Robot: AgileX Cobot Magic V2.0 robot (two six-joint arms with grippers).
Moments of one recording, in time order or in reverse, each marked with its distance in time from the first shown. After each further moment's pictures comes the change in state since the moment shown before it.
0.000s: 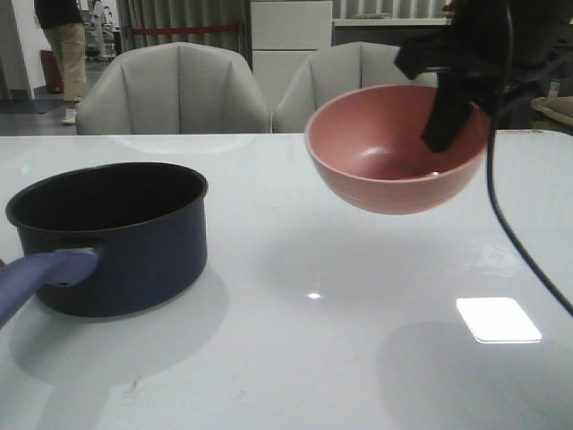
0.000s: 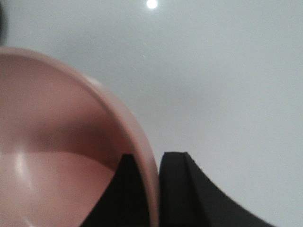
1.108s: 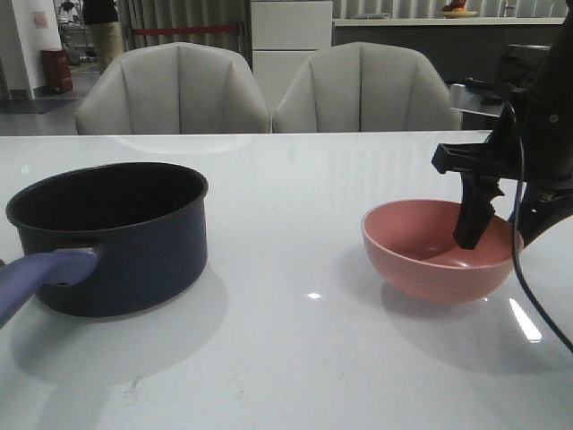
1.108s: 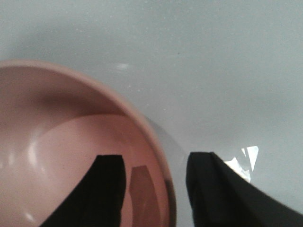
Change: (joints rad) left arm 0.000 0.000 0.002 0.000 0.000 0.000; right arm -0.169 0.253 0.000 0.143 -0.001 0.004
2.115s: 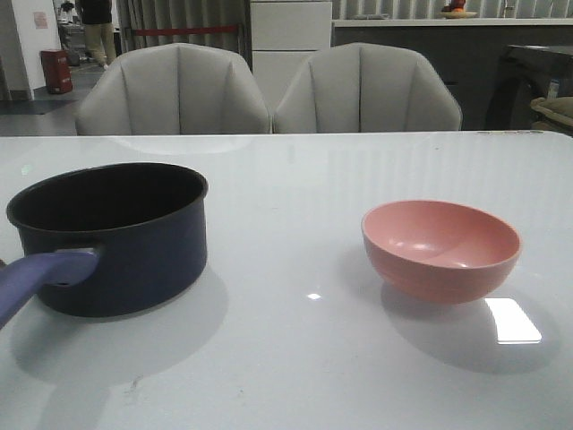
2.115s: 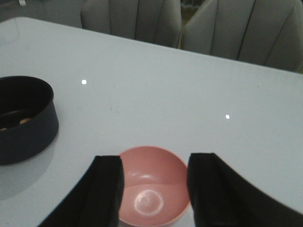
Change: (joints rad) left arm 0.000 0.000 0.000 0.000 0.000 0.000; right arm 0.205 -1.244 0.791 0.018 -0.632 -0.170
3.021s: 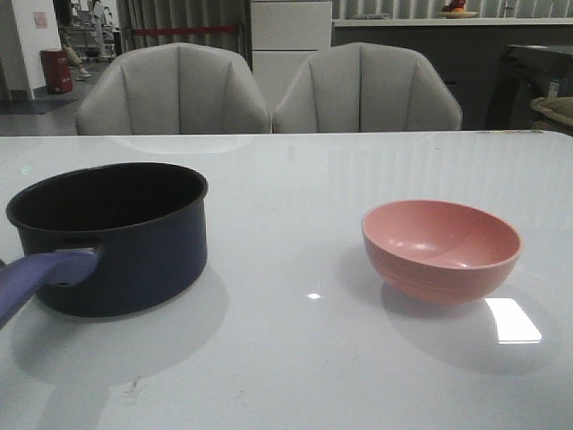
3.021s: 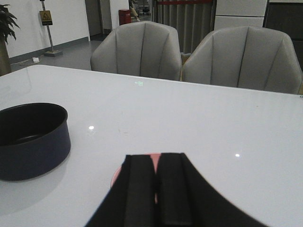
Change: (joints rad) left arm 0.173 0.355 -0.182 0.009 0.171 -0.085; right arm 0.036 -0.307 0.232 0.062 -0.097 0.000
